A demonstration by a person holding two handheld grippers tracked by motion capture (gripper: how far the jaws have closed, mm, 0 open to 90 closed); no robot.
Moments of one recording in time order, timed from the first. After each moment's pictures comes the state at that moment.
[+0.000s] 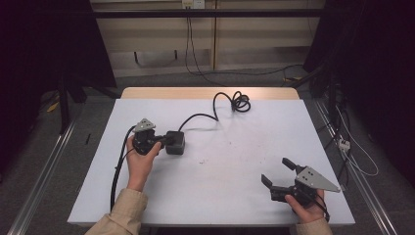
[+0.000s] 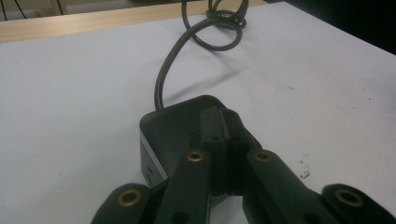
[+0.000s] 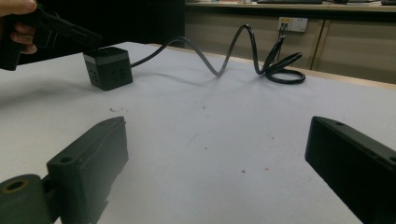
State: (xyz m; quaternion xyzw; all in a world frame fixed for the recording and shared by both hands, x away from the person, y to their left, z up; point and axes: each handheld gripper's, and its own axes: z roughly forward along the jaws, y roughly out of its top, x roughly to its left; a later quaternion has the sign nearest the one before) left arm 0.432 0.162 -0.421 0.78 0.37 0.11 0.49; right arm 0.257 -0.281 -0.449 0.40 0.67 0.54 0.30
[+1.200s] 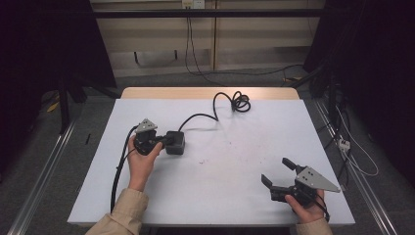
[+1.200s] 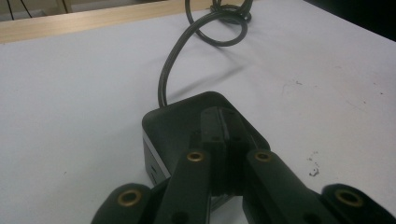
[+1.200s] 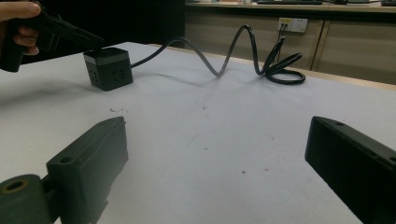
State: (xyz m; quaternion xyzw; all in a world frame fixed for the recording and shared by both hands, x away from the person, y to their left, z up) left arm 0.432 0.159 -0.424 0.78 0.37 0.12 0.49; right arm 0.257 -0.281 -0.449 0.40 0.67 0.54 0.31
